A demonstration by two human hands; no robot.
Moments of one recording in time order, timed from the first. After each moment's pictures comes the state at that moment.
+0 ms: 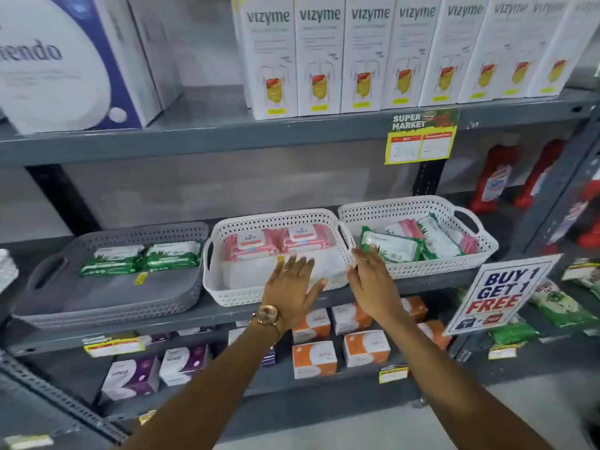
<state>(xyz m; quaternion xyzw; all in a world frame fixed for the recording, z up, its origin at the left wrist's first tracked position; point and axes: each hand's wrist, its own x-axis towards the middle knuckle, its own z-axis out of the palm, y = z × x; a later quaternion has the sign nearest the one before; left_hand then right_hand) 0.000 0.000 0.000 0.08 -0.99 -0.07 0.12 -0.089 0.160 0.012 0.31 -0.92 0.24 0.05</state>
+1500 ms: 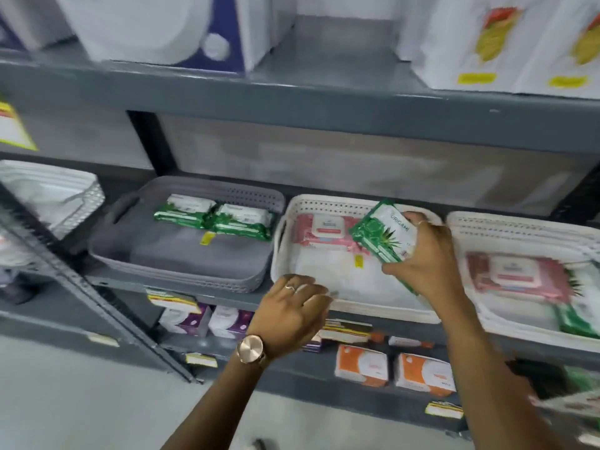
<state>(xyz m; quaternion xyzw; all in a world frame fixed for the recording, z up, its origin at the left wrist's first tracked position) 0.066 -0.101 -0.024 0.00 -0.94 -0.02 0.34 -0.132 0.034 0.054 0.32 -0.90 0.31 0.01</state>
